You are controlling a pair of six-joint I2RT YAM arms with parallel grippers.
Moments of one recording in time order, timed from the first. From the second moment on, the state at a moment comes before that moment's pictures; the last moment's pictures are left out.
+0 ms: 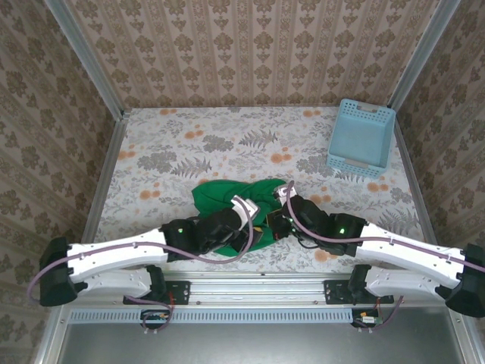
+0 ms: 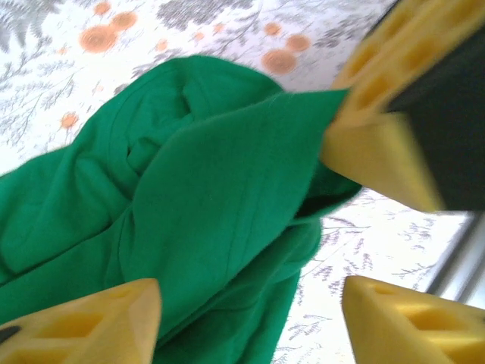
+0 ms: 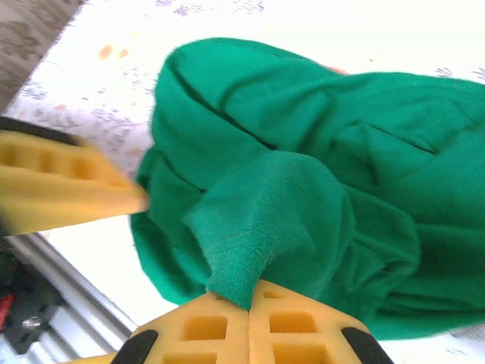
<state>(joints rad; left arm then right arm) -1.29 1.09 0.76 -0.38 -0.30 -0.33 1.05 1.01 0.80 -0.47 0.22 0.60</state>
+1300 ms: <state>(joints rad) -0.99 1.10 0.64 -0.40 -0.37 -0.55 1.15 1.13 0.90 -0.57 0.40 0.63</state>
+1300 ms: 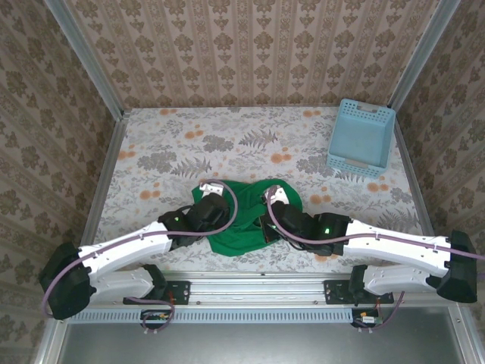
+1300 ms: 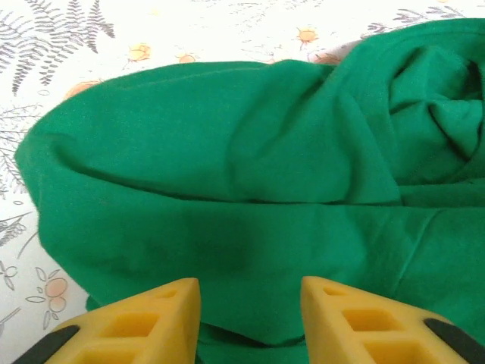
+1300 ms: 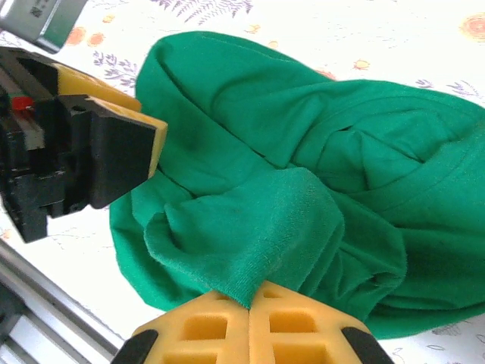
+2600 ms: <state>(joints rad) -1.02 1.19 0.54 -0.20 -0.12 -0.50 1.15 1.15 0.95 -0.56 0.44 0.60</state>
